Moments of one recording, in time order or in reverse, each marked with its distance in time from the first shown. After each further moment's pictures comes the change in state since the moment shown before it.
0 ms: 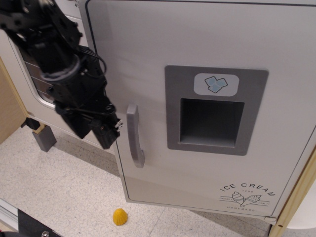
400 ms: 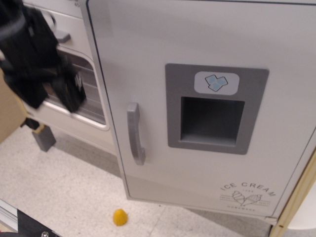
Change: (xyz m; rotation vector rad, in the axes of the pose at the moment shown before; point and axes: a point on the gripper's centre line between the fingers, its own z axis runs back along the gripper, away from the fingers) arm 0.007 0.042 0.053 0.014 -0.044 0.278
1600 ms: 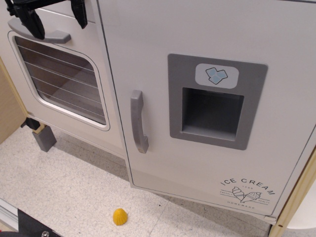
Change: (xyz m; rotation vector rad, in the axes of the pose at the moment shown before) arm 0.101 0.014 0.016 0.086 -0.027 0.475
